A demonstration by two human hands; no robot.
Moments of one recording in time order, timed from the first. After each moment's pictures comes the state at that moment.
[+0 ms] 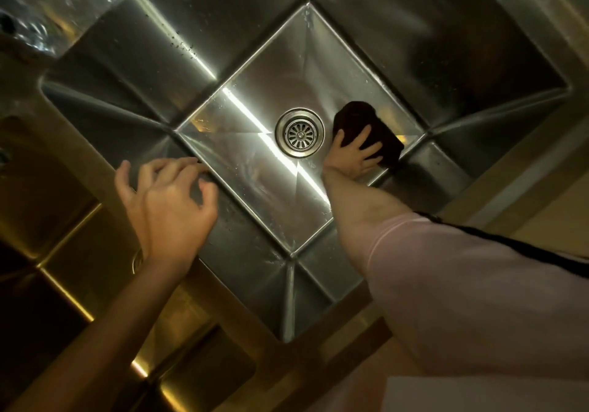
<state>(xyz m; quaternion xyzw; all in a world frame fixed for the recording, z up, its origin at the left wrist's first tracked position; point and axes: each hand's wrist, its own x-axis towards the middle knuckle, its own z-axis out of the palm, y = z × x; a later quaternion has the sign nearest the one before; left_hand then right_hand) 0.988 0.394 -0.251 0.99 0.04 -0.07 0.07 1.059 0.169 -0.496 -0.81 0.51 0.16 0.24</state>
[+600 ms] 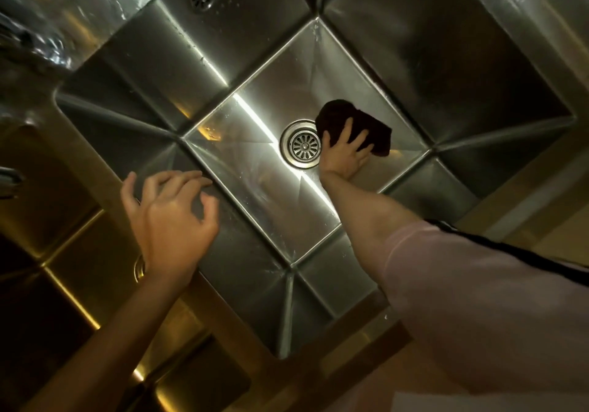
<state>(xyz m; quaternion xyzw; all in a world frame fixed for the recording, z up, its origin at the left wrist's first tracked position) 0.989 0.395 -0.251 0.99 0.05 -0.06 0.08 1.085 0.178 -0.494 -0.89 0.37 0.18 0.20</state>
